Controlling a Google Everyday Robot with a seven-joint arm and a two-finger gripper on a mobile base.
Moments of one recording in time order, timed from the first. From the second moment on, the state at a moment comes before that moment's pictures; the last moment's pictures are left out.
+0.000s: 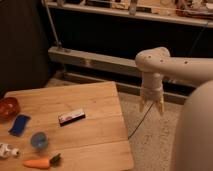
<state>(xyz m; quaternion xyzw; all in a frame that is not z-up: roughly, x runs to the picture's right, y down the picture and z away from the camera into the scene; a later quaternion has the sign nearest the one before) 0.219 0.063 0.712 -0.20 0.42 0.73 0.49</state>
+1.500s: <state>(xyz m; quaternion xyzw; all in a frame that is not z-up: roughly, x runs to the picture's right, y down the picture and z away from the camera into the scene) -0.225 -0.030 0.843 -0.34 0.27 0.48 0.76</state>
